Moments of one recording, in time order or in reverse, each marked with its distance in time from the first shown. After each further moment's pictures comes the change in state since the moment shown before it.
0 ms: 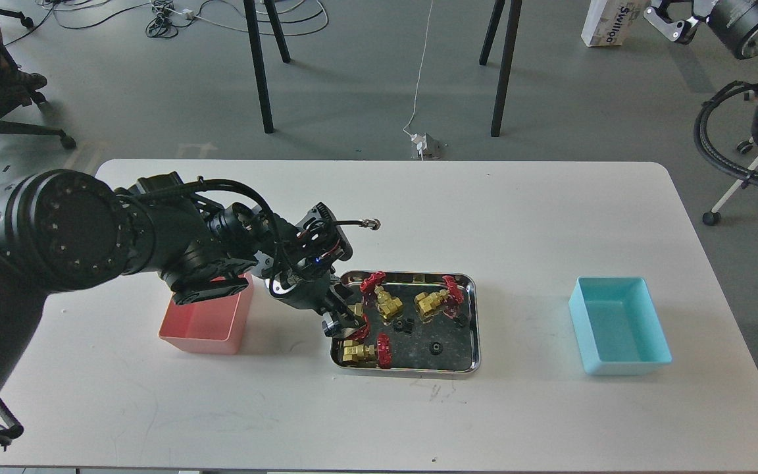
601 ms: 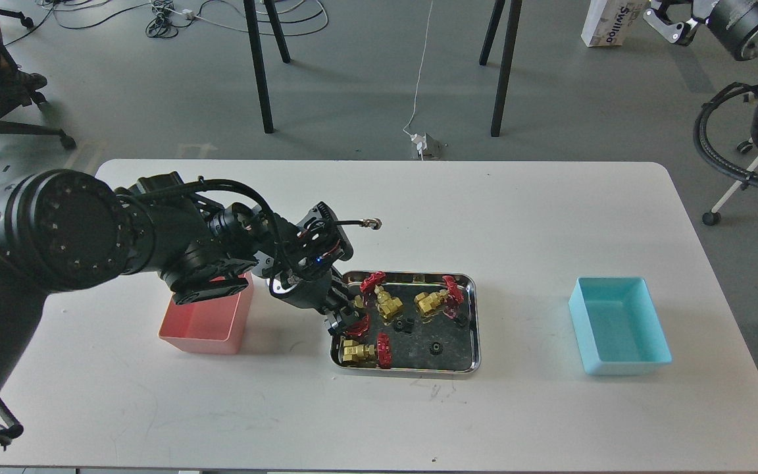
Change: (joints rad) left arm -0.002 0.000 0.000 -0.005 0.006 0.024 0.000; right arm -0.006 0.000 0.000 0.000 0.000 0.000 0.000
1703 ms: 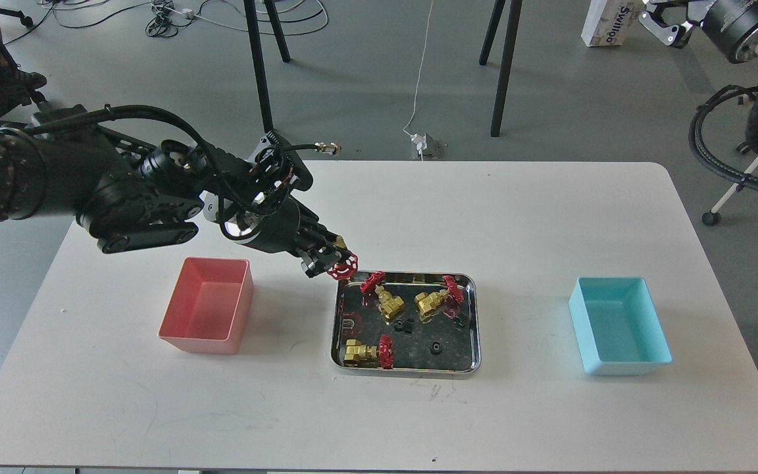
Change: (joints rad) left arm -0.253 0.313 -0.134 -0.264 0.039 0.009 0.000; right arm -0.002 0.009 0.005 -0.001 0.000 -0.006 0.006
